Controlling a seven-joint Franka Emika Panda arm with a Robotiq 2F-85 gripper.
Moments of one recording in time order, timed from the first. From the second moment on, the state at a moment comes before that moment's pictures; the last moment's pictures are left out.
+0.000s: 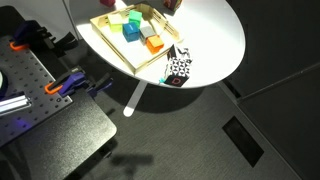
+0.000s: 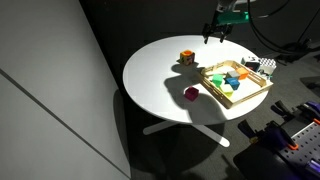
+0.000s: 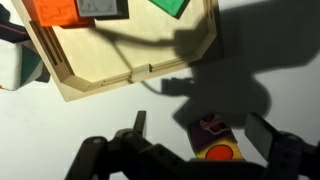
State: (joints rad) arm 0.03 0.47 -0.04 -1.83 0.09 2.38 0.25
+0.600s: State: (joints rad) arm 0.03 0.37 -0.03 -1.84 0.07 2.08 0.21
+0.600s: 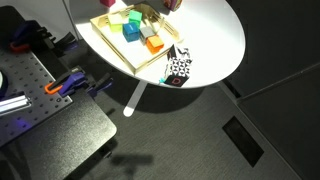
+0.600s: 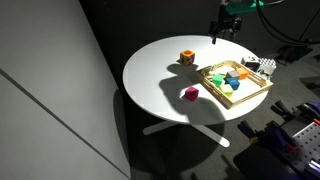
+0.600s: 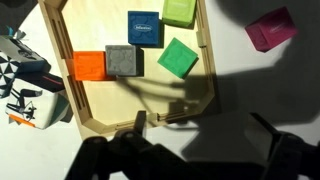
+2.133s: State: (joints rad) arm 0.00 -0.02 -0.04 -2.15 -0.03 2.10 0.13
